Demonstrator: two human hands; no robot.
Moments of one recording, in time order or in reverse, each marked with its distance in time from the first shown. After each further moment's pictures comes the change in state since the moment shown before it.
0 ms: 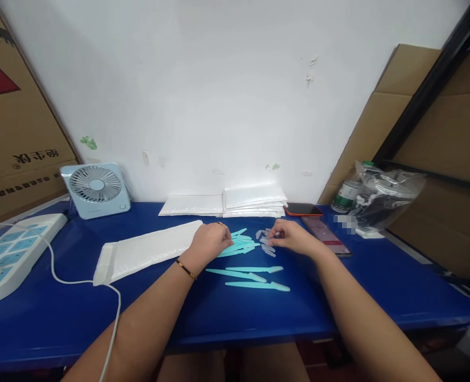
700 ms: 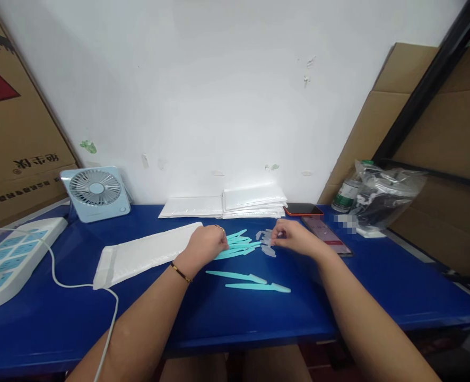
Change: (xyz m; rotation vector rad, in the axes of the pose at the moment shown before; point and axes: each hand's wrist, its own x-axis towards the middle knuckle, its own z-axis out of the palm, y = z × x) left_hand -0.005 -0.001 -0.008 0.068 -0.023 0.022; right_hand -0.002 -0.003 -0.005 -0.025 -0.007 -0.010
